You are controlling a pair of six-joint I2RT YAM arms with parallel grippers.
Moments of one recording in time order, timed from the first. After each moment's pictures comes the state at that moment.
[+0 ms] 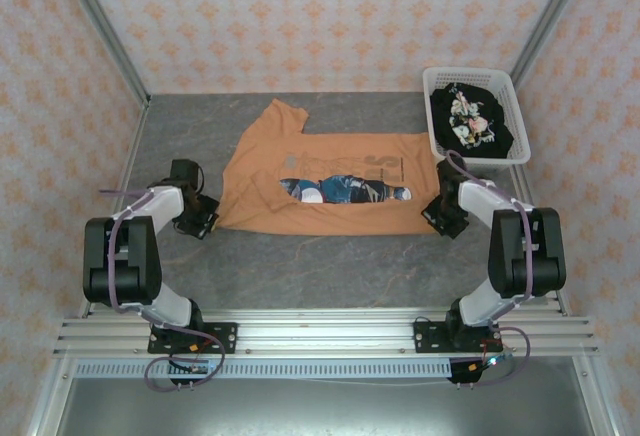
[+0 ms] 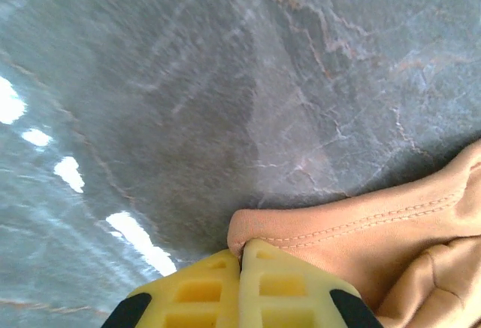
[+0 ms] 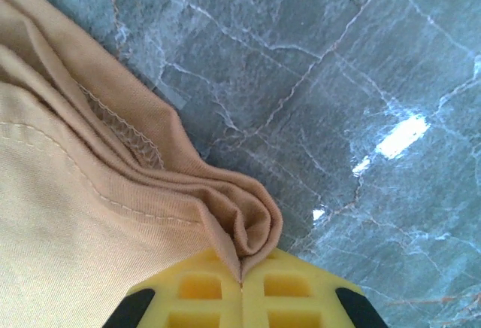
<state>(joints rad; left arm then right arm) 0.13 1.54 0.83 -0.64 0.10 -1.05 0.03 1.58 0.87 -0.73 0.01 0.88</state>
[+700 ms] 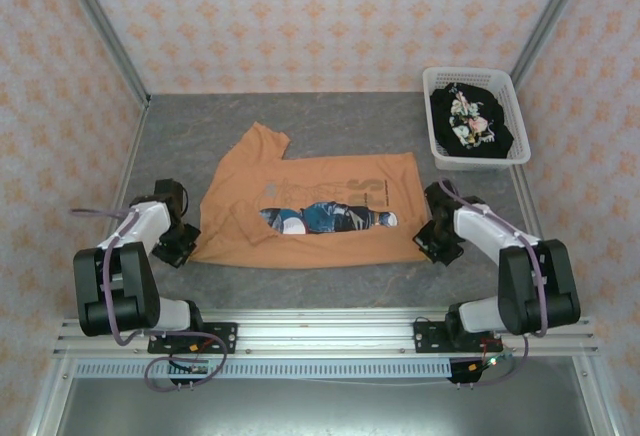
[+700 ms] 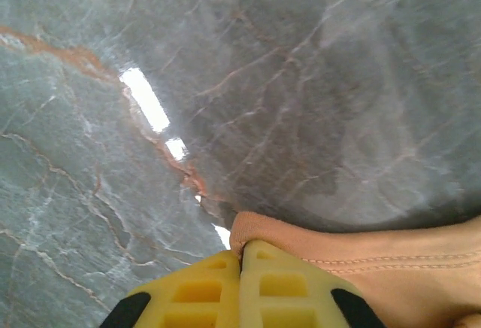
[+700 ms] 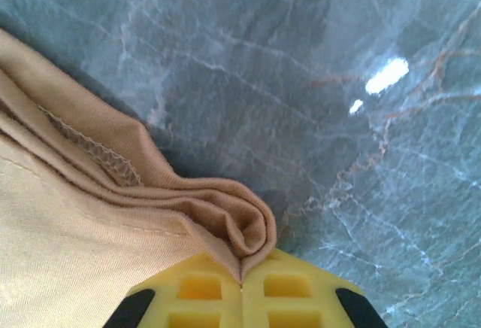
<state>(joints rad) 0.24 1.38 0.71 -0.91 -0.11 -0.93 0.16 1.37 0.67 -0.83 -0.06 0.99</state>
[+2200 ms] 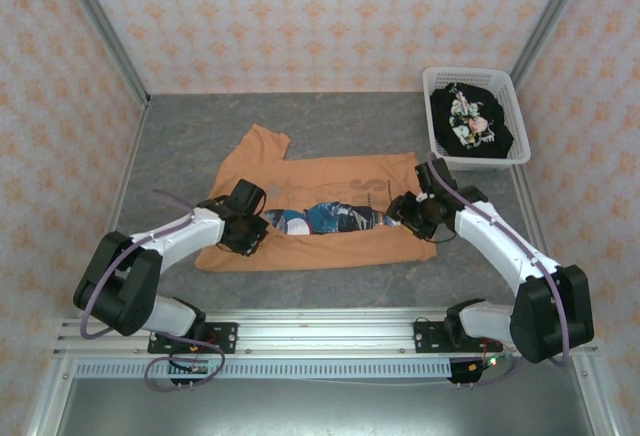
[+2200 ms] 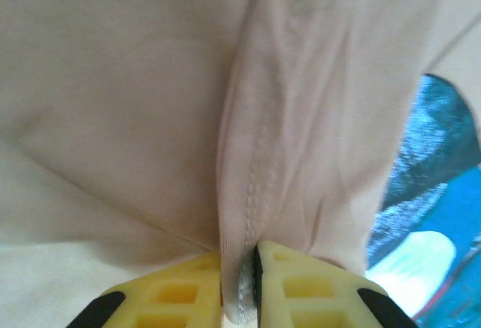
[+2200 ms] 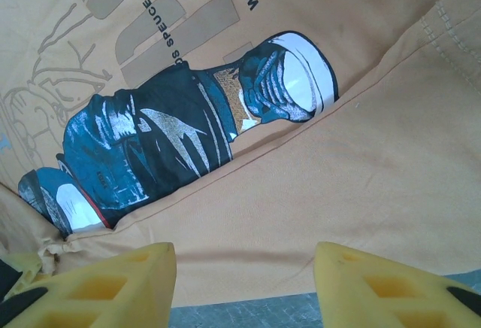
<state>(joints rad) -0.40 1.42 0.72 -0.57 0.05 -1.40 0.31 1.24 0.84 -0.73 -0.26 0.85</state>
